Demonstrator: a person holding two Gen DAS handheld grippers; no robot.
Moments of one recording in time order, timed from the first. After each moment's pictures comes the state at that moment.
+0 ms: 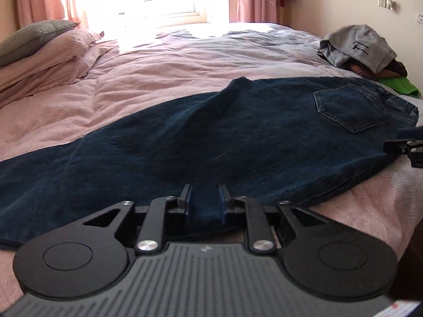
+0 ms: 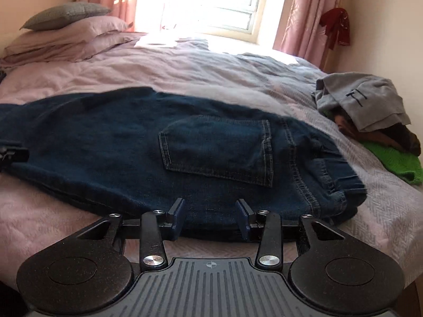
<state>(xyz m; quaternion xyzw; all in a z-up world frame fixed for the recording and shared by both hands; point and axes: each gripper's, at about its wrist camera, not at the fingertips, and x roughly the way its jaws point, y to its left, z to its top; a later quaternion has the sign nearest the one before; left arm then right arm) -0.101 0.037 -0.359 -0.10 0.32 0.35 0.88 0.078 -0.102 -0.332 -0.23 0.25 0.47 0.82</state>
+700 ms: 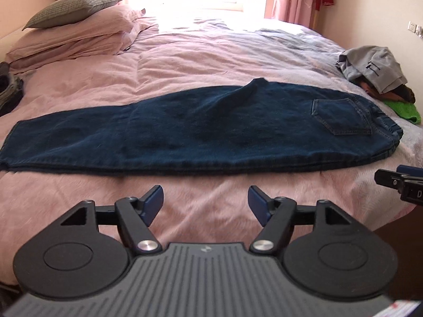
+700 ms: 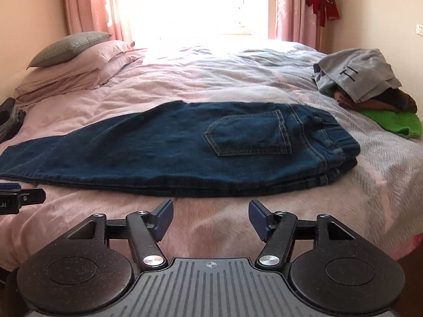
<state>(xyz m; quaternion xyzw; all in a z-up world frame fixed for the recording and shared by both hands) -0.173 -0.024 -0.293 -0.18 0.34 0.40 0.83 0.009 -0.147 -0.286 -0.15 0.33 0.47 0.80</state>
